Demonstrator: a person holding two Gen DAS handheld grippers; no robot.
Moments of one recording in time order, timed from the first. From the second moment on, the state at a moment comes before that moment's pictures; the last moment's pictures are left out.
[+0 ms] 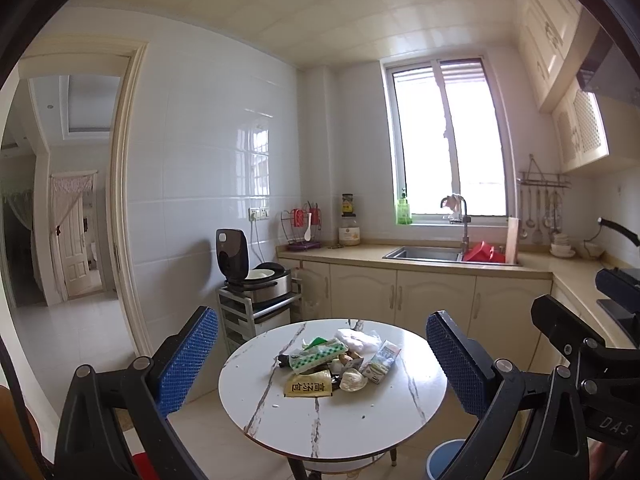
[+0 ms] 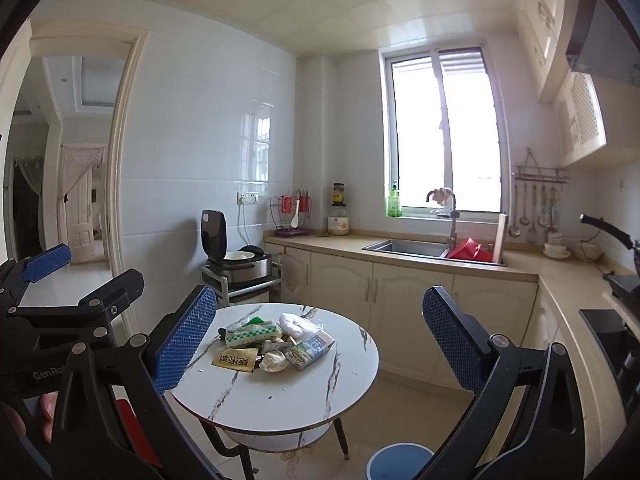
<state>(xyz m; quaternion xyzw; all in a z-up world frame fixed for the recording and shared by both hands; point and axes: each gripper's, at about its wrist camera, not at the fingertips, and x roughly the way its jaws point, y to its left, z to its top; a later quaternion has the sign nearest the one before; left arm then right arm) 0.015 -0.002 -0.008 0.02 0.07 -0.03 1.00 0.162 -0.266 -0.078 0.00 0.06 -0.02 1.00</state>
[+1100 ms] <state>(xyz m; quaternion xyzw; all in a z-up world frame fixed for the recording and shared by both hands) 0.016 -0.009 -0.010 0.02 0.07 -0.03 1.00 0.162 -0.266 -0.081 0.00 0.06 -0.02 1.00</state>
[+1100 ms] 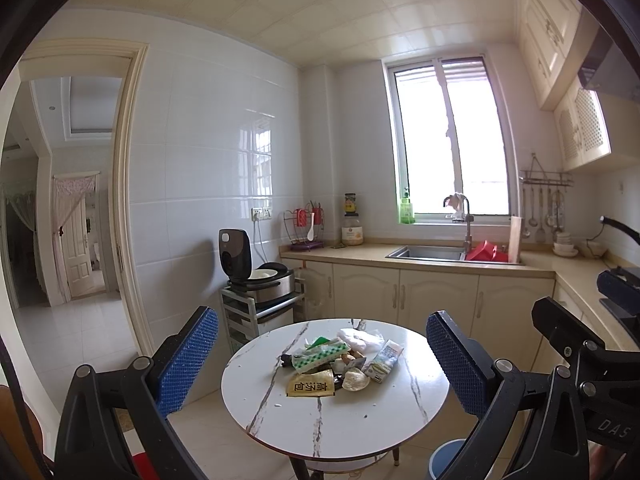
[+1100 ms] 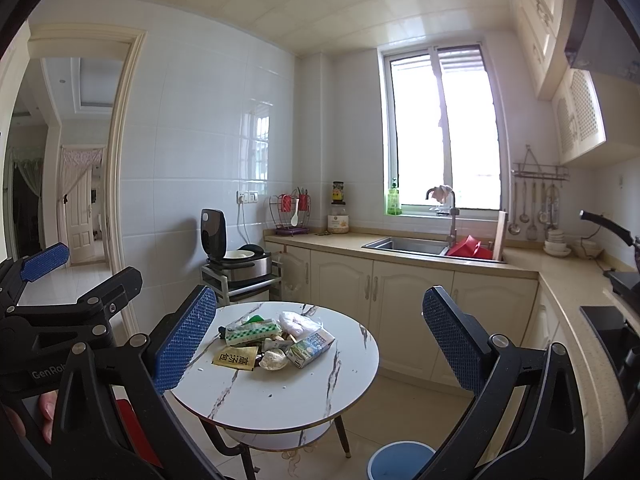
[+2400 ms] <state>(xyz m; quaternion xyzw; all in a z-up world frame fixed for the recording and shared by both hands) 0.032 -0.013 -0.022 0.02 0.08 -0.03 1.00 0.176 -0.272 -0.099 0.01 0.08 -0.02 1.00</state>
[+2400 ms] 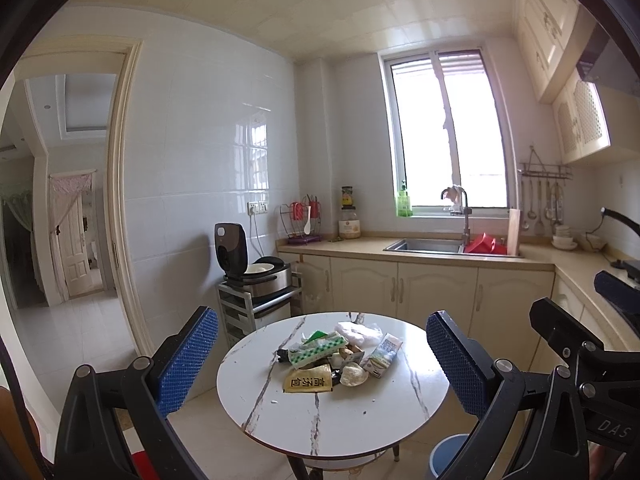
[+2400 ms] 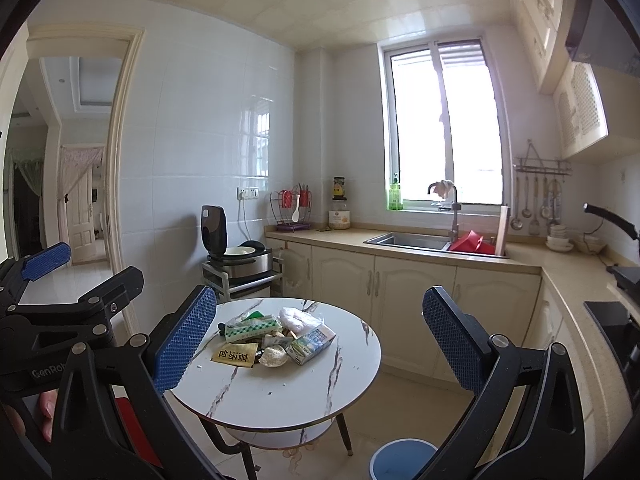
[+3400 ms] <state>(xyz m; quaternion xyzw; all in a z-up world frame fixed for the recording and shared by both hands) 0.330 0.026 -0.146 -0.02 0.39 0.00 0.92 0.438 -0.295 -0.305 0.10 0.38 0.05 0.92</state>
